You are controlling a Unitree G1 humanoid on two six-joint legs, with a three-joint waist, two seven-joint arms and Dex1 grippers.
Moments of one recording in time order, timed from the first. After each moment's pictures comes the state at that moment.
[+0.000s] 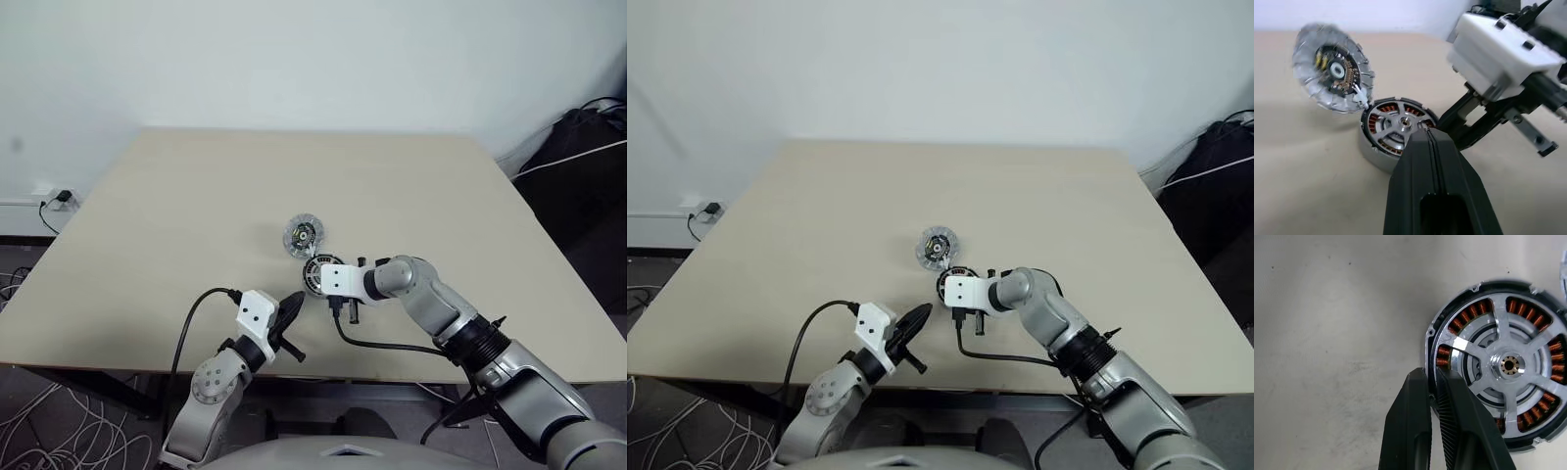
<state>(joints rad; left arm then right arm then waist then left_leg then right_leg) 0.27 0.15 -0.32 -0.17 -0.16 -0.01 -0.41 -0.49 -0.50 0.62 0.12 -0.29 0.38 0.97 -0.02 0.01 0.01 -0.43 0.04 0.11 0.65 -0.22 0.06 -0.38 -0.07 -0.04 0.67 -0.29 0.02</state>
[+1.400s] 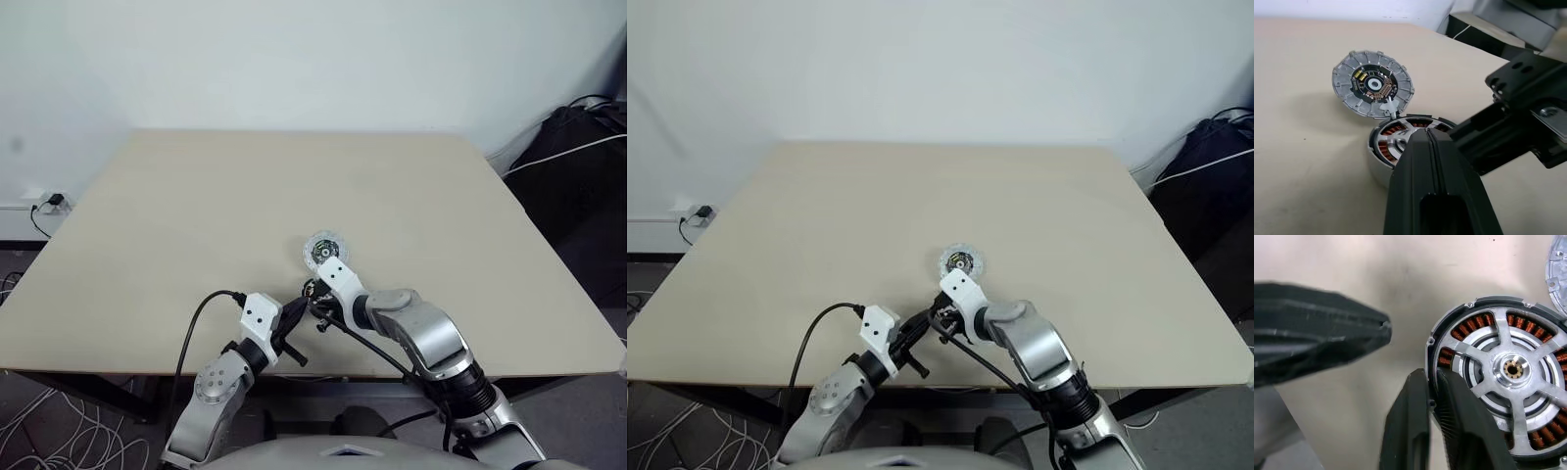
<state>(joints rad) 0.27 0.14 -0.32 -0.14 -0.16 0.00 -0.43 -0.27 -0.20 0.38 -0.31 0.05 1.23 0.60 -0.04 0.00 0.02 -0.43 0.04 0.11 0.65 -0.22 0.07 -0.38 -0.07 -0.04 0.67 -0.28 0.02</state>
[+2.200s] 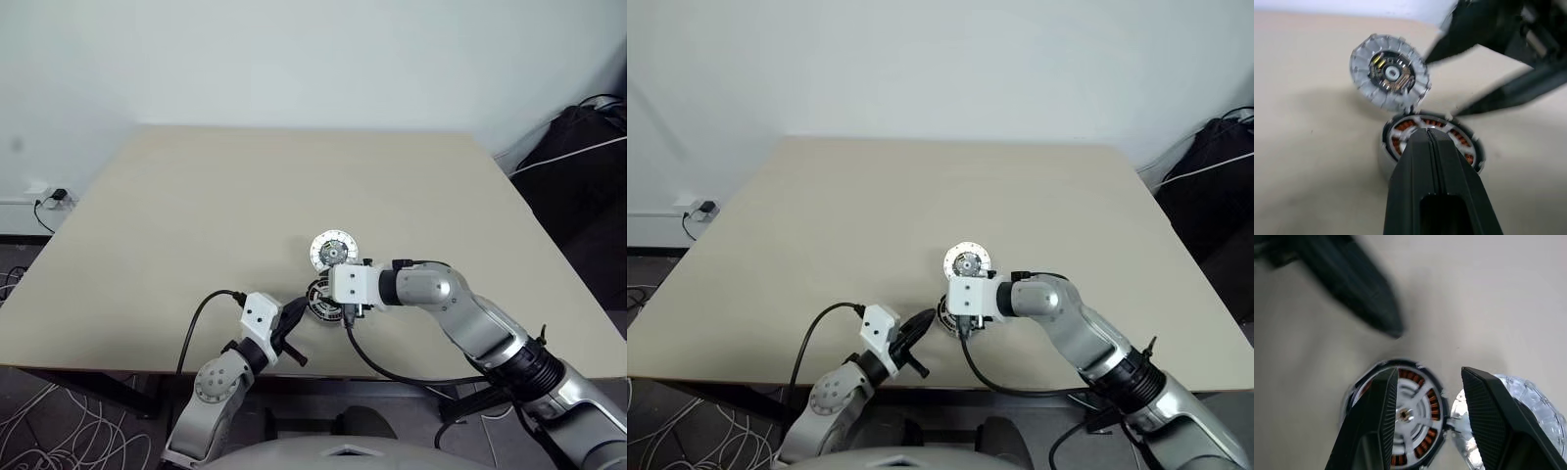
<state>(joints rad) 0.26 0.14 -0.32 -0.17 -0.16 0.02 -0.43 -0.37 -0.72 0.57 -0.25 -0.12 0.21 0.89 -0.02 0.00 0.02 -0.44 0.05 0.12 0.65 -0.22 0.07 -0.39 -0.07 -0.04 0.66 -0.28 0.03</state>
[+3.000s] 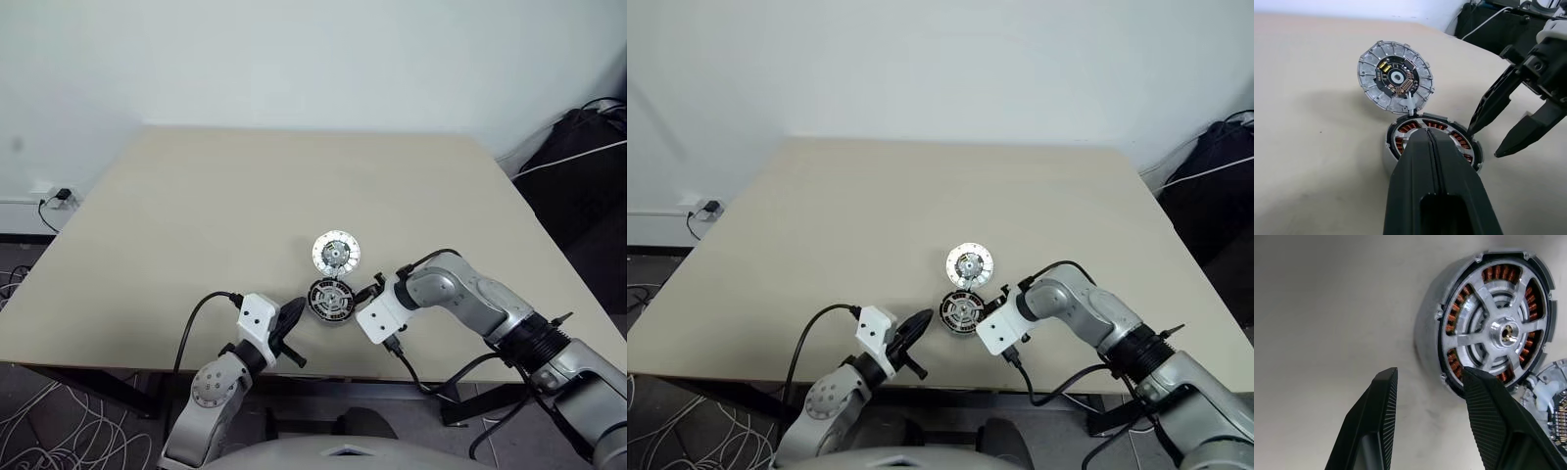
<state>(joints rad) 0.29 0.14 -0.31 -0.16 -0.16 0.00 -0.43 -0.50 -0.76 0.65 0.12 -0.45 -0.30 1.10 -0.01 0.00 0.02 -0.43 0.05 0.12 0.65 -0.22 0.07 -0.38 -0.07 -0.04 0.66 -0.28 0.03</state>
